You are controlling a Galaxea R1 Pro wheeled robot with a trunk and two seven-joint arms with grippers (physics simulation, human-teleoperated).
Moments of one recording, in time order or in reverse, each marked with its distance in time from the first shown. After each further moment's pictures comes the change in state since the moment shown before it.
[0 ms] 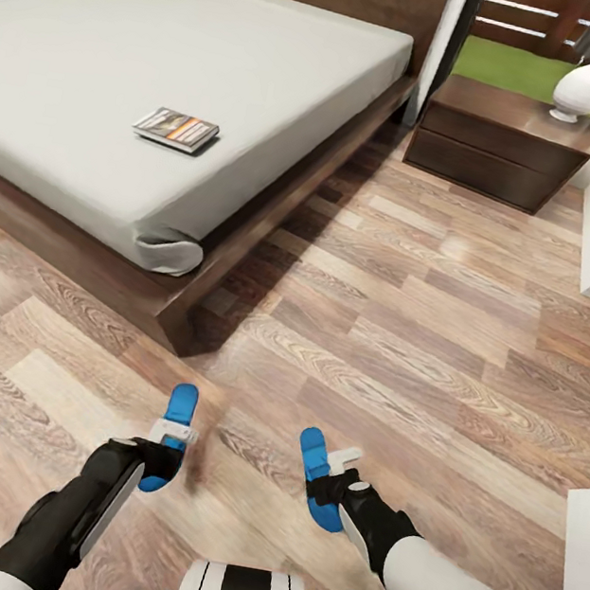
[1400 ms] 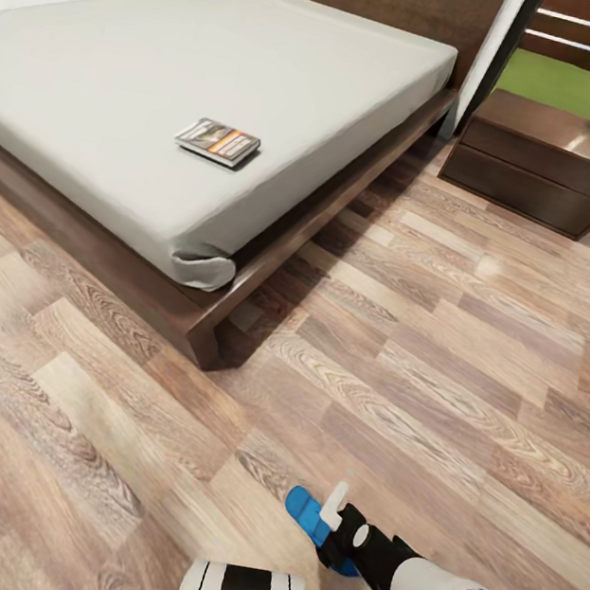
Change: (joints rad) left arm 0.007 0.255 0.851 -0.243 0.235 0.175 -0.080; right arm 0.001 0.001 0.140 0.263 0.477 -0.191 0.134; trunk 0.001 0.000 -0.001
